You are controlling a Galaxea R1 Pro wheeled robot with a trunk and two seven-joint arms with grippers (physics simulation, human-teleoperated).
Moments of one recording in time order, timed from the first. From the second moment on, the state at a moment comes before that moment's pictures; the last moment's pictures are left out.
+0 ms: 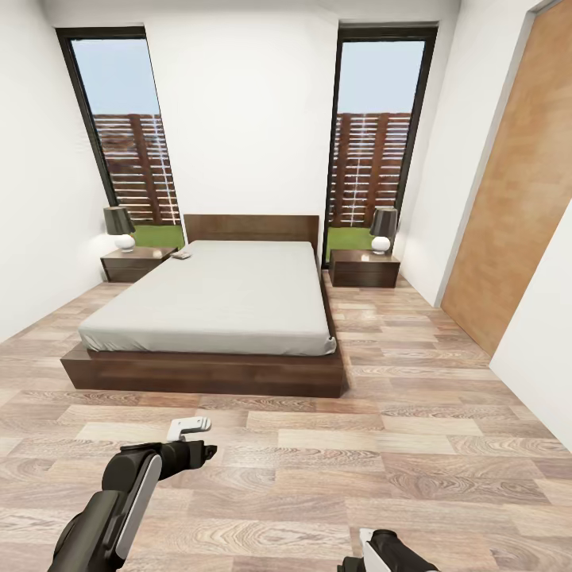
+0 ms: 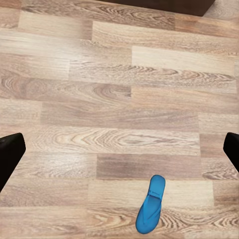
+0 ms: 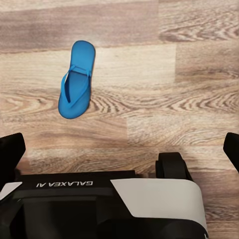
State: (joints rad) left arm -0.31 0.00 0.02 -1.39 0.12 0.95 -0.05; right arm -0.53 0.12 -0.08 -0.17 -0.05 0.46 -0.11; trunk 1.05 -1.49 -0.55
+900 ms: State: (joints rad) left arm -0.31 0.01 0.02 -1.39 0.12 0.95 -0.05; right arm -0.68 0.14 -0.08 -0.28 -0.06 0.61 -0.11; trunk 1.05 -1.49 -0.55
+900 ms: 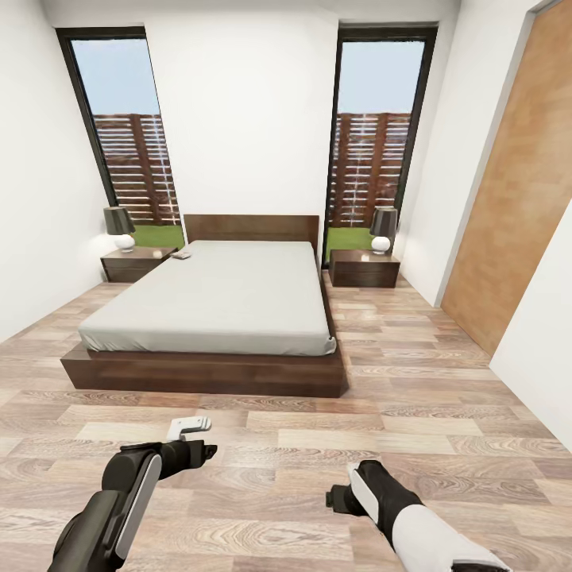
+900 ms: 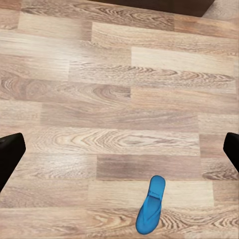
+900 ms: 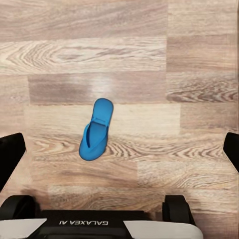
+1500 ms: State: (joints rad) left arm -0.31 0.01 0.02 -1.40 0.12 0.95 -0.05; right arm -0.71 0.16 -0.08 -0.28 -0.06 0.58 -0.10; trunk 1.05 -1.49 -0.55
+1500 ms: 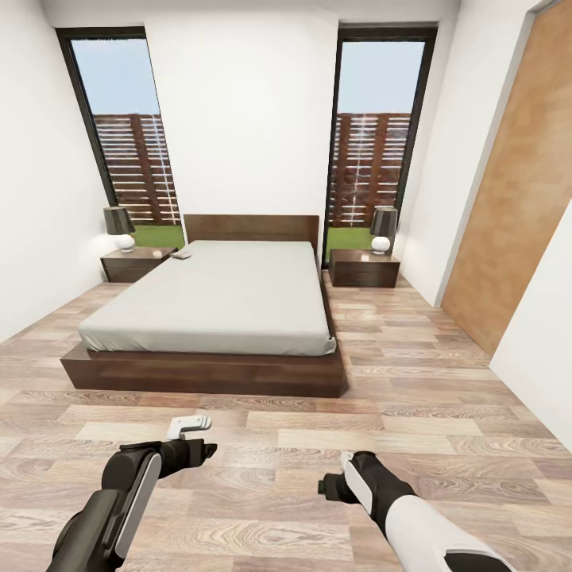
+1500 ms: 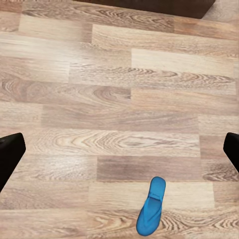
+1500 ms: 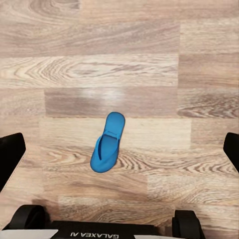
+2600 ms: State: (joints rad) left arm -0.31 0.01 0.01 -1.40 0.12 0.95 -0.05; right arm -0.71 0.17 -0.08 -0.27 -0.06 0.51 -0.04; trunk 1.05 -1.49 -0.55
